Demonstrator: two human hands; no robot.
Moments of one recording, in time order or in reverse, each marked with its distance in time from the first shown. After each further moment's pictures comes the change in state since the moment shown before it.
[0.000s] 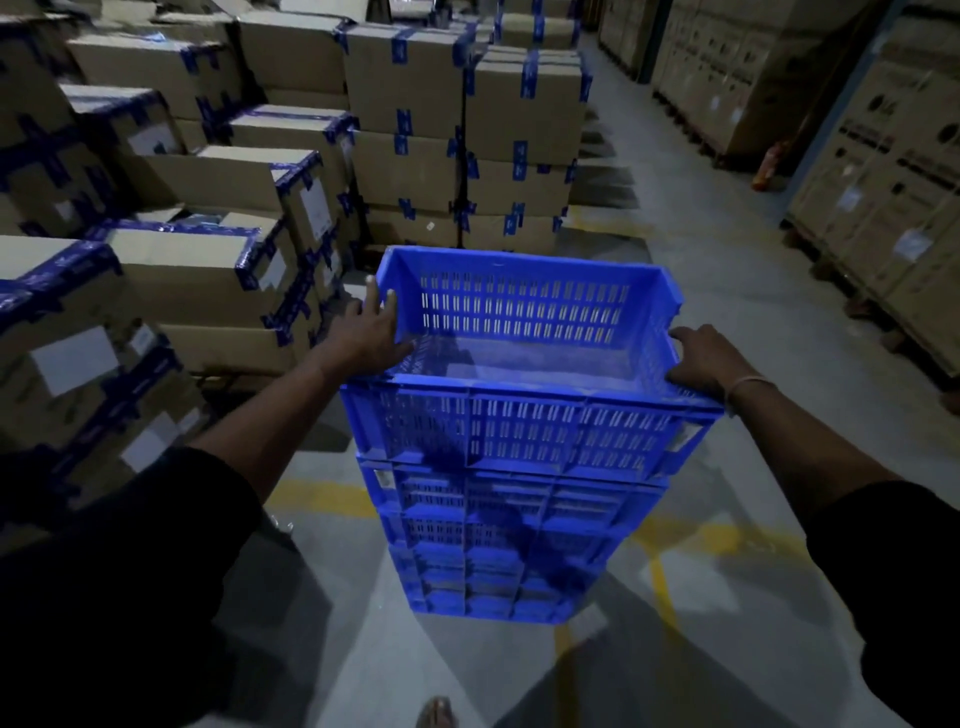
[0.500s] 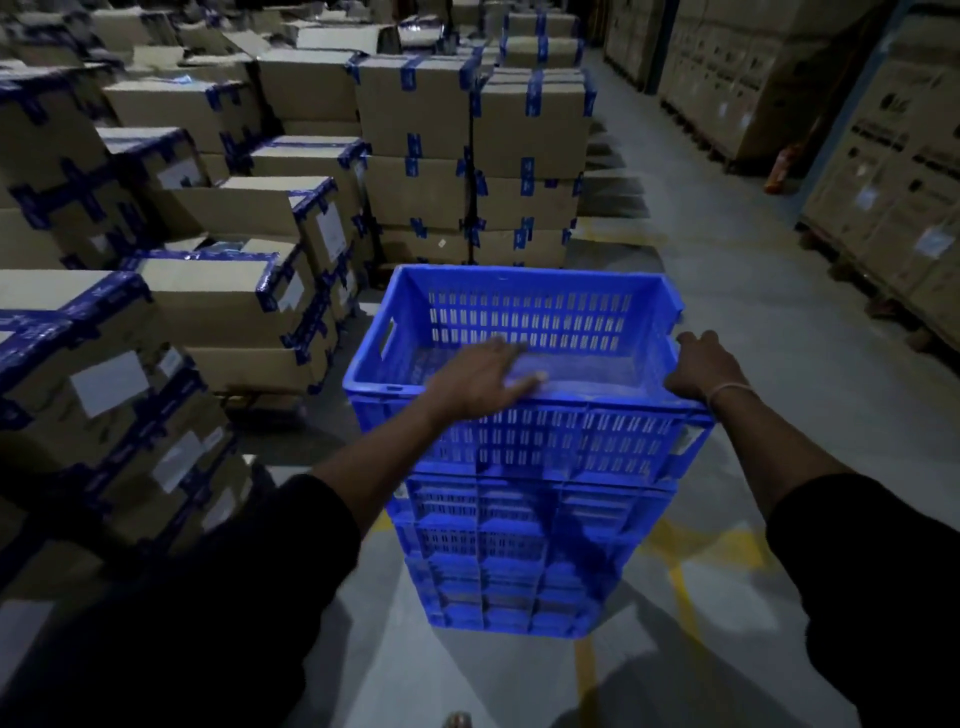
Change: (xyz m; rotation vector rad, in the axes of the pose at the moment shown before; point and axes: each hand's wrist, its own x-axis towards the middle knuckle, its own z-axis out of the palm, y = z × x) left_hand -0.046 0.129 0.016 -0.114 0.146 0.494; right_hand -0.011 -0.012 0.006 0.069 0.044 0.113
